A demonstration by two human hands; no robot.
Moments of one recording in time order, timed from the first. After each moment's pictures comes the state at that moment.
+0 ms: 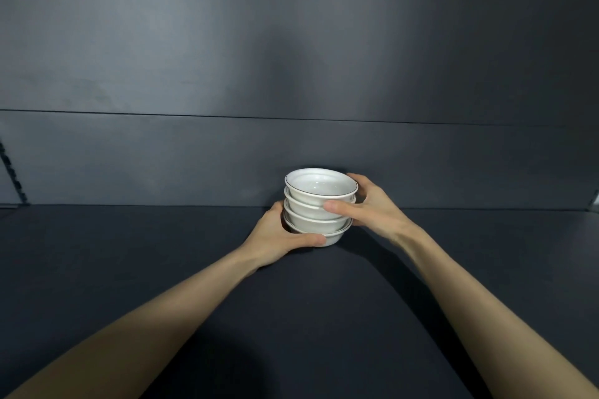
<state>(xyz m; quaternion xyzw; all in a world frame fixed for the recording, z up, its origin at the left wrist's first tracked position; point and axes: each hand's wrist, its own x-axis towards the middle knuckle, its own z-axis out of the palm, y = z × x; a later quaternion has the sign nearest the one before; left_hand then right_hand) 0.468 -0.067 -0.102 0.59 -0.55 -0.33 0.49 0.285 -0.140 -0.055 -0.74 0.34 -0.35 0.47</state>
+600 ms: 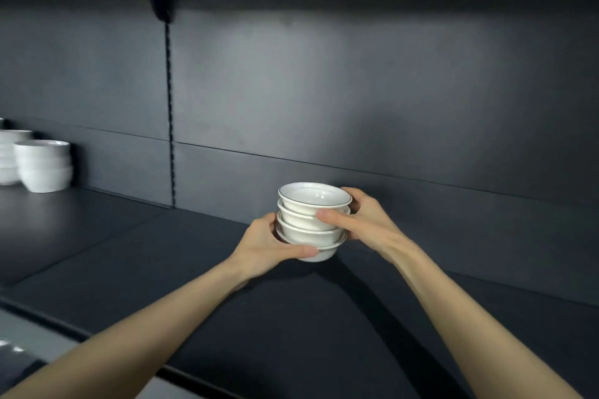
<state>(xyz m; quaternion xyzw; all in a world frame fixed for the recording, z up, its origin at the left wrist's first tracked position) 0.533 0.058 -0.046 0.62 -0.46 -0.20 0.60 0.387 -0.072 0.006 -0.80 0.20 -0.30 0.48</state>
